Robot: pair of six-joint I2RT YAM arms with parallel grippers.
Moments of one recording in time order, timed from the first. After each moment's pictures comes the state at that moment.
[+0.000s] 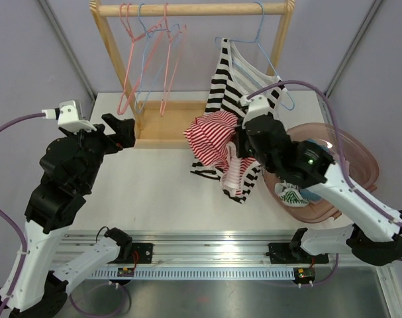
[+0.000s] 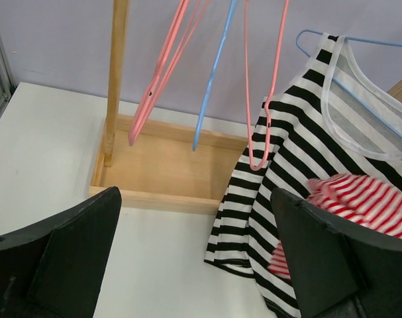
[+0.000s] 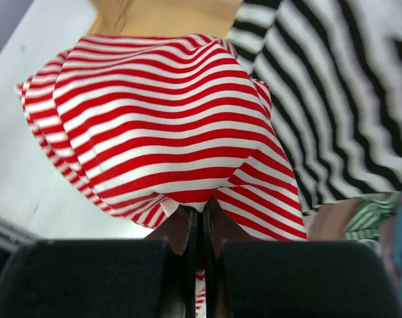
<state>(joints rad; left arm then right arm) -0.51 0.77 1.36 -0.63 -0.40 -0.36 0.97 1.26 1.55 -0.80 0.47 0.36</state>
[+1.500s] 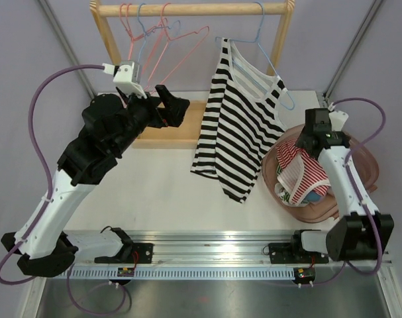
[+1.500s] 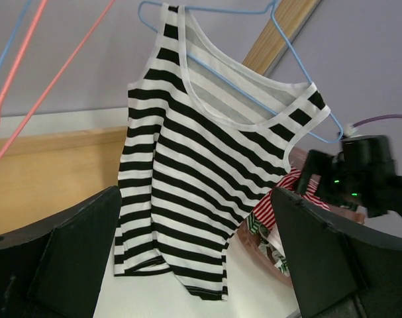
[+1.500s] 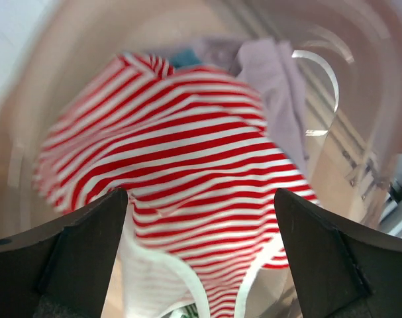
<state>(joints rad) -0.72 1.15 1.68 -0.58 -0.20 -0.40 0.02 1.34 1.18 -0.82 0.57 0.49</state>
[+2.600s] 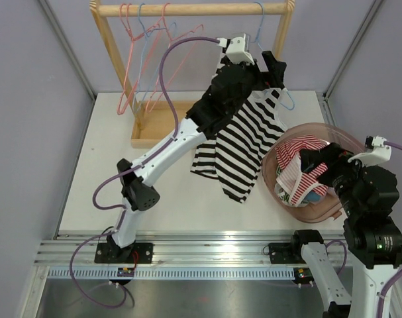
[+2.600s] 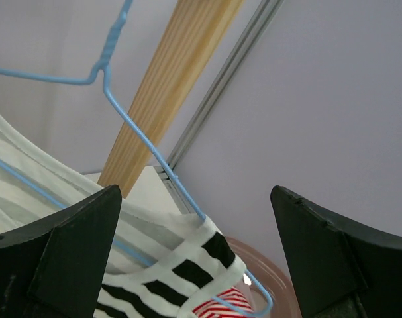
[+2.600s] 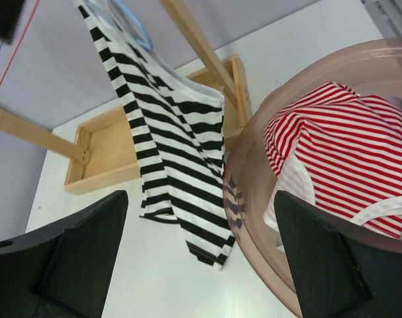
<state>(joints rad) -0.92 2.04 2.37 -0.16 -0.33 -0.47 0.02 0.57 1.26 -0.88 0.00 0.48</state>
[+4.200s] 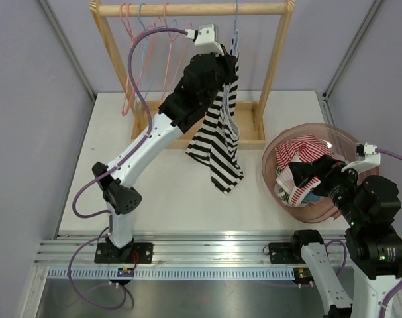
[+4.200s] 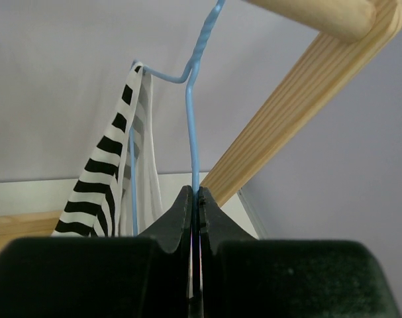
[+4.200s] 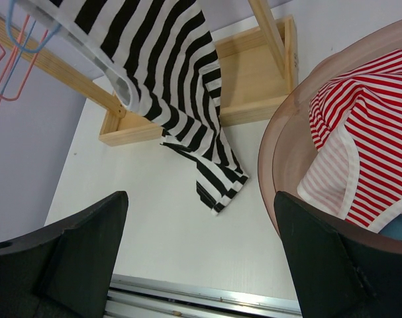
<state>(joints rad) -0.81 1.94 2.26 -0.25 -0.44 -0.41 0.04 0.51 1.26 -0.96 -0.21 0.48</state>
